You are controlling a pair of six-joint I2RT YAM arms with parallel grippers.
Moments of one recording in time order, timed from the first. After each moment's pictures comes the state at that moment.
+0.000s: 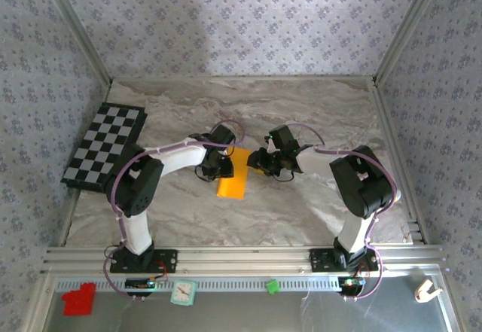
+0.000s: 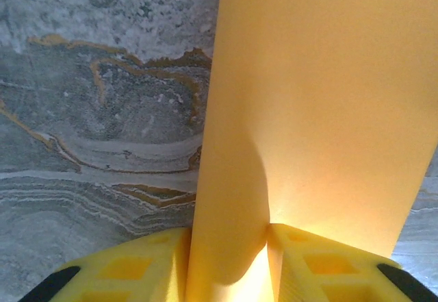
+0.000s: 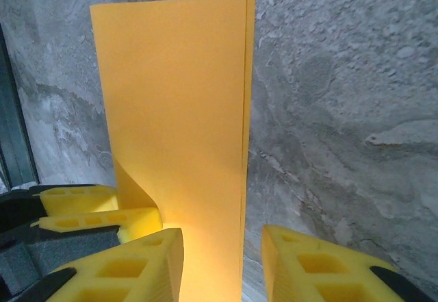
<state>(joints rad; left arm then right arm) -0.67 1.85 1.15 -0.63 0.10 -0.68 0.53 1.77 0.90 -0.04 -0.49 0.86</state>
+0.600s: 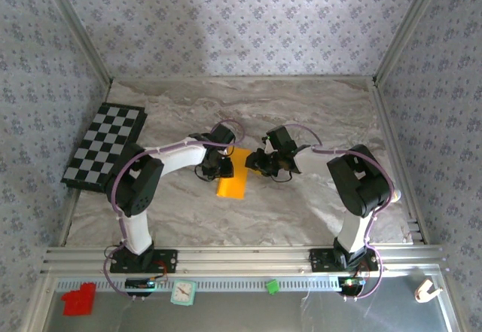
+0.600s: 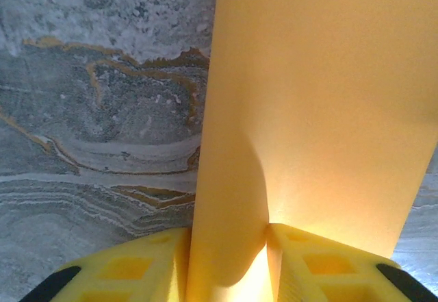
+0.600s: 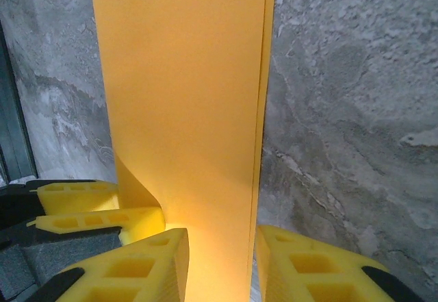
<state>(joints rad) -0.67 1.85 1.16 -0.63 0.11 -0.66 0.55 1.79 0.91 -0.03 -0.49 0.86</state>
